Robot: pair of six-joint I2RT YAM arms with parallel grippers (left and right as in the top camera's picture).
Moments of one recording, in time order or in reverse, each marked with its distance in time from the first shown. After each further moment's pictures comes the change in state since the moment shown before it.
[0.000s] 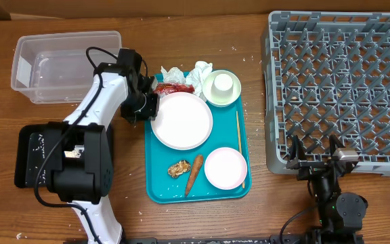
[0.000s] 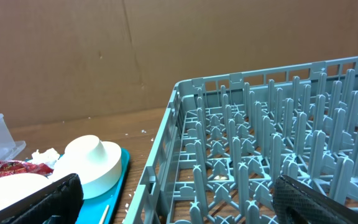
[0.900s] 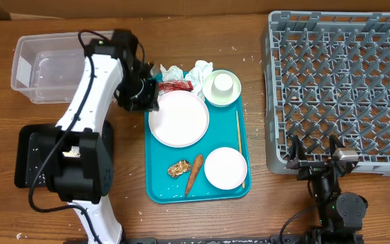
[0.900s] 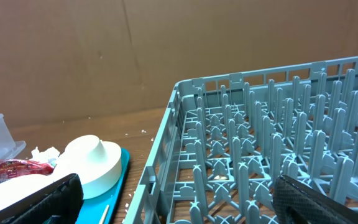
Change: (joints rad) left arm 0.000 -0.002 0.290 -0.361 0.104 0.005; right arm 0.000 0.000 0.000 0.000 0.000 0.000
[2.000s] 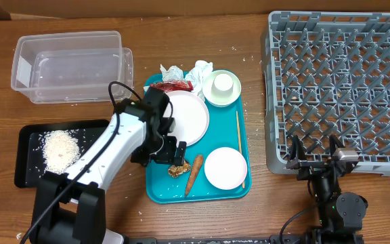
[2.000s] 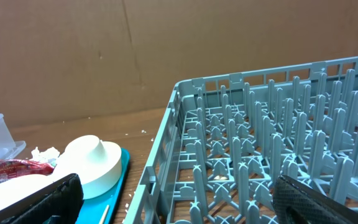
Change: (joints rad) left arm -0.246 -0.356 -0.661 0.255 -0.120 -0.158; right arm 0.000 0.000 0.000 0.000 0.000 0.000
